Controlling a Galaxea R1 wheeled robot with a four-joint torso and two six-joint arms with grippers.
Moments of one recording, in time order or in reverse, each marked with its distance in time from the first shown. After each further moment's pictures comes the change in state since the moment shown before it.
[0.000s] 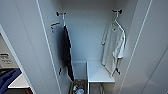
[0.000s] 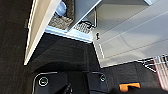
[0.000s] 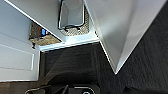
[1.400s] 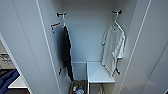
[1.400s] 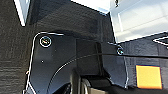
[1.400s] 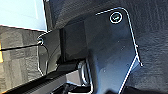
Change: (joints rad) left arm 0.172 0.555 -0.671 0.002 0.041 0.005; right arm -0.451 0.519 -0.430 -0.013 0.137 -0.018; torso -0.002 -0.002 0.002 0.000
